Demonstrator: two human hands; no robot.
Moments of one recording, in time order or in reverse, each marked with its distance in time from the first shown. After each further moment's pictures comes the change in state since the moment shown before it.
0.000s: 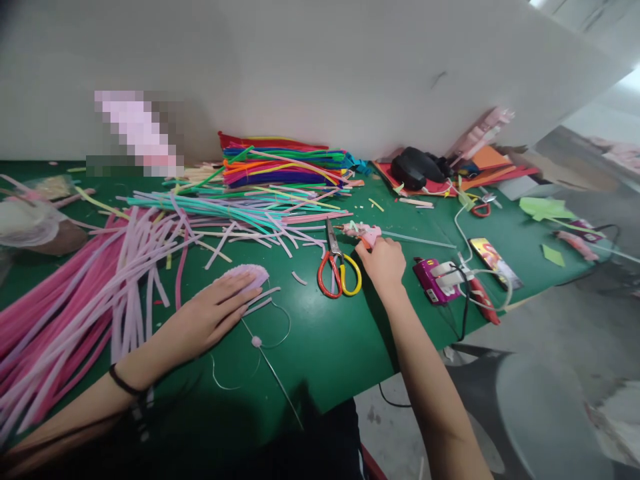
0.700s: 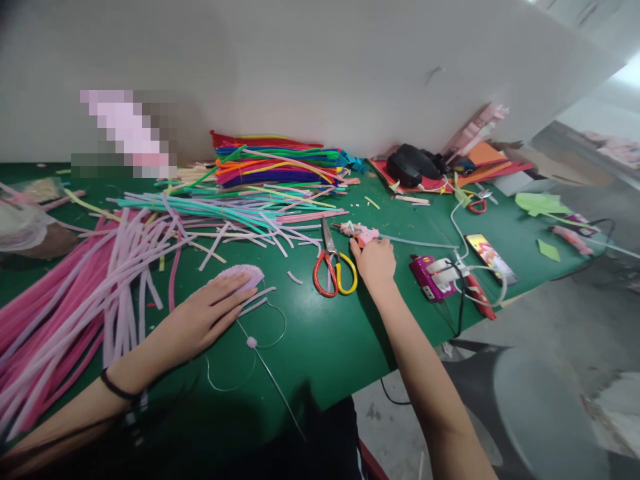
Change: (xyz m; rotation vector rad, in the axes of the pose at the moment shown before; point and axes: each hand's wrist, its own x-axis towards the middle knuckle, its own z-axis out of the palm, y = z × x) left_hand -0.001 -0.002 0.002 0.017 0.001 0.027; right_hand -0.002 -0.010 0.003 -0.039 -0.086 0.051
